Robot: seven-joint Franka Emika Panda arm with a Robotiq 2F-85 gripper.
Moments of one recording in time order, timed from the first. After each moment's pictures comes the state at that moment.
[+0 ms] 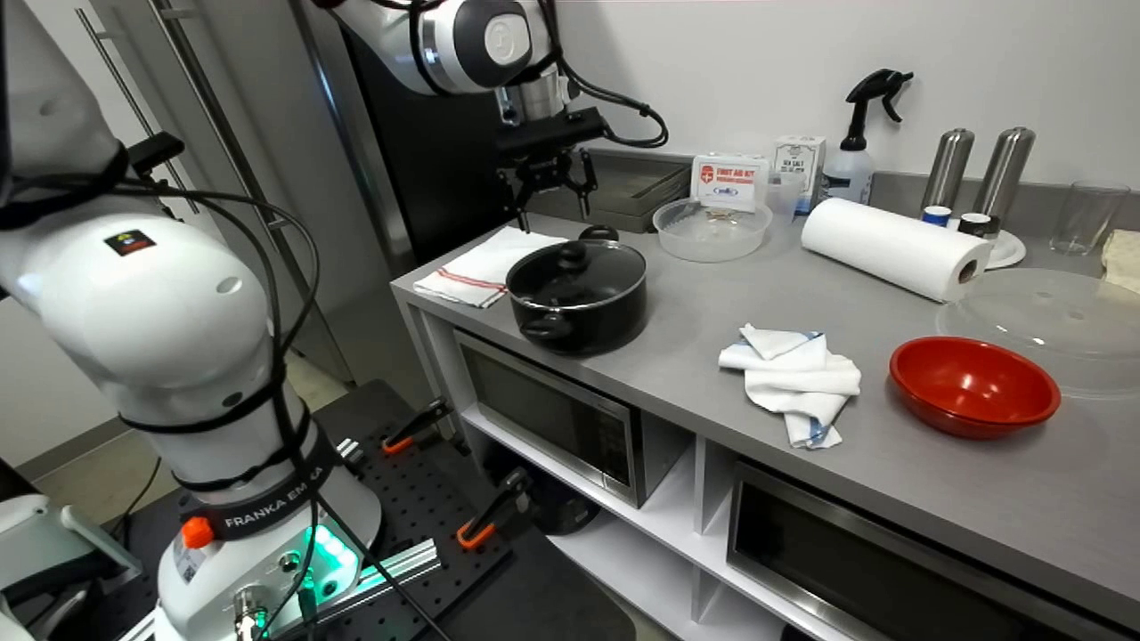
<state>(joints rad) 0.19 -0.09 -0.01 -2.44 -0.07 2.44 -0.77</state>
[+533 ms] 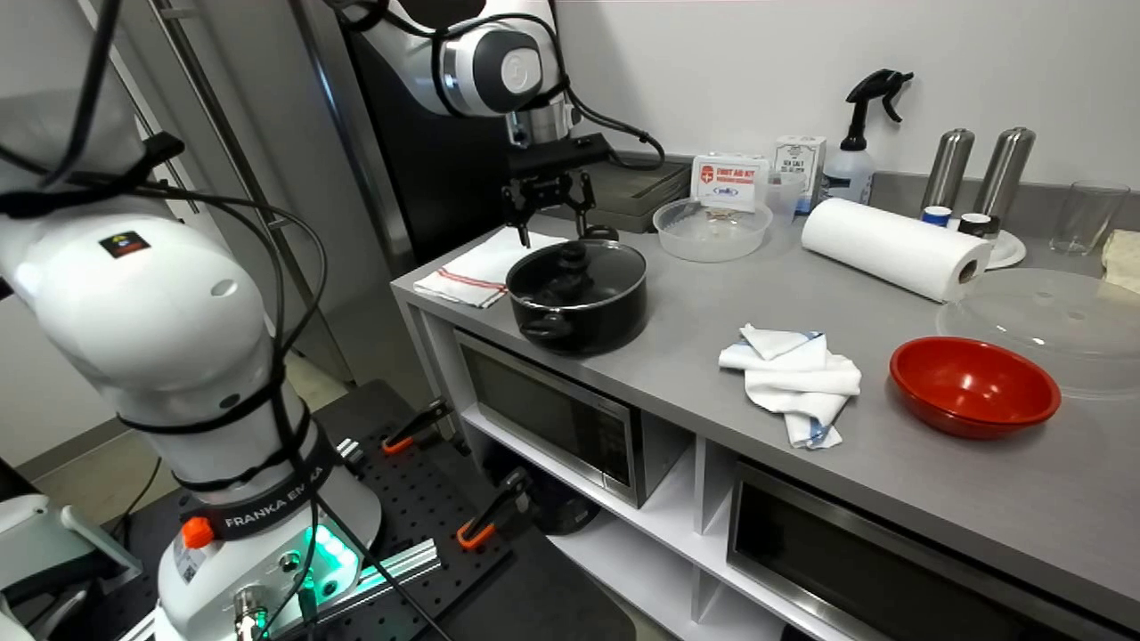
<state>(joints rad) 0.16 0.05 0.05 -2.37 -0.03 2.45 -0.85</state>
